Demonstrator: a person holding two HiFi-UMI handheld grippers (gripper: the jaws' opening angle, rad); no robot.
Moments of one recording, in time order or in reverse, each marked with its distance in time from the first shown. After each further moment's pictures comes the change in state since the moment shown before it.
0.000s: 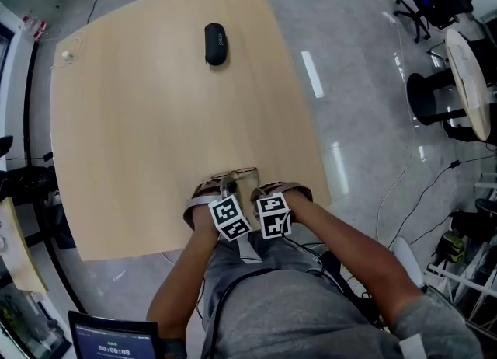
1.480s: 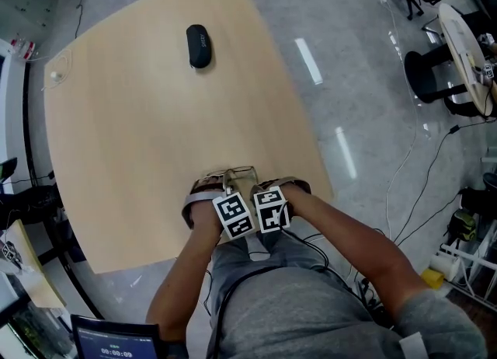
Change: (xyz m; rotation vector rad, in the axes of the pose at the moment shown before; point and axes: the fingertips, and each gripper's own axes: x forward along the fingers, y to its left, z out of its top) left arm 0.001 0.005 0.010 0.231 0.170 -0.050; right arm -0.010 0.000 -0.008 0.072 -0.056 0.066
